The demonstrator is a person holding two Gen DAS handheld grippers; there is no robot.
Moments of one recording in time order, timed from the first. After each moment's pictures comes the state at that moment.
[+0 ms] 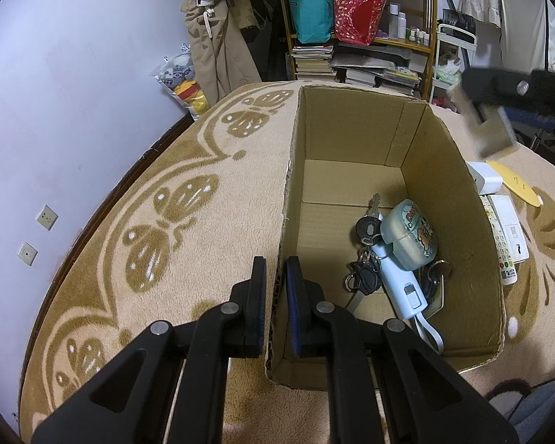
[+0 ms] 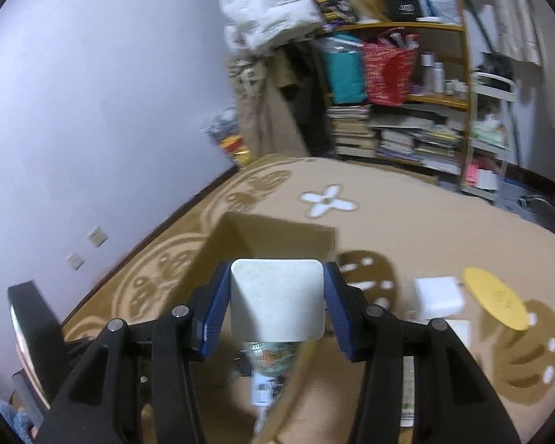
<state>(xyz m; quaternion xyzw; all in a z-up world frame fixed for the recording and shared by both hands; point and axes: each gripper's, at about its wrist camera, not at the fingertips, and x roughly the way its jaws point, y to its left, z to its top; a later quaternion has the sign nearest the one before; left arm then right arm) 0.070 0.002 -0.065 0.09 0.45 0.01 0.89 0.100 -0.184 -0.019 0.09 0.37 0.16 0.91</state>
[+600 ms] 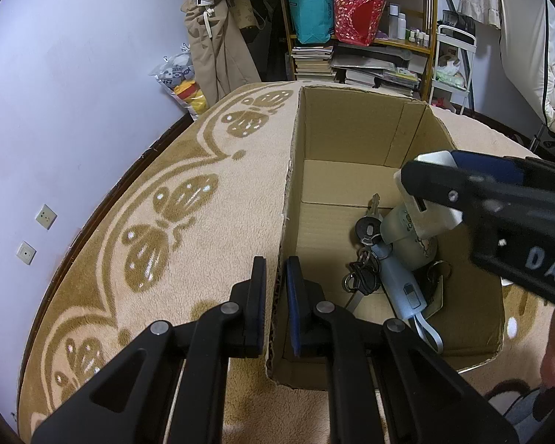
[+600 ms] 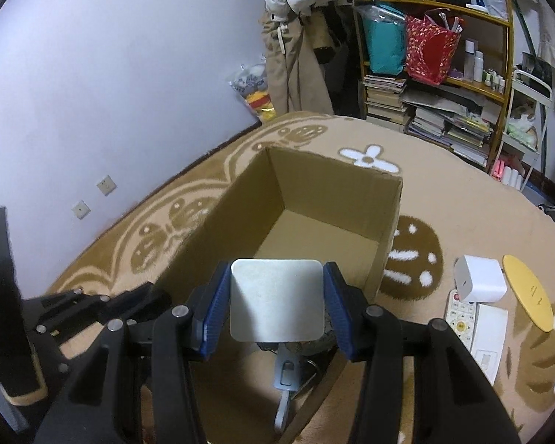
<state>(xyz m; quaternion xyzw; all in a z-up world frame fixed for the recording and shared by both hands) 0.070 0.001 -0.065 0.09 0.45 0.01 0.89 0.099 -0.148 -0.057 0.03 0.41 0.18 0.89</state>
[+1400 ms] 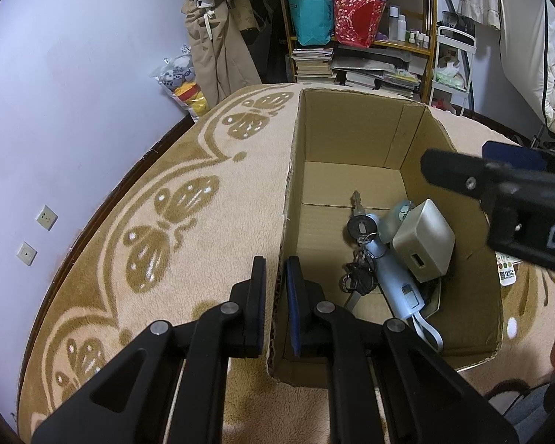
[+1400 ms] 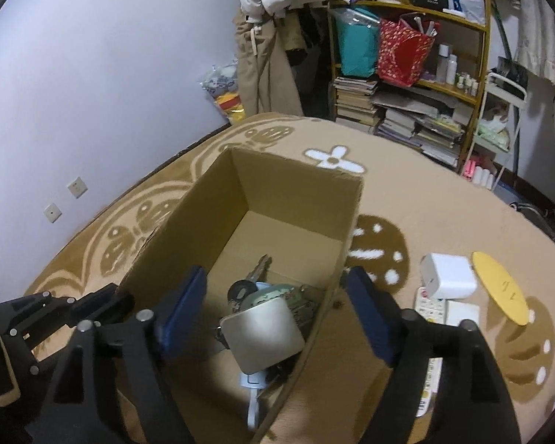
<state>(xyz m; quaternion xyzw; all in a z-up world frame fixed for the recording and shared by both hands) 0.067 0.000 -0.062 0.09 0.44 0.01 0.89 0.102 -0.160 -0.048 0.02 0.41 0.13 0.90</state>
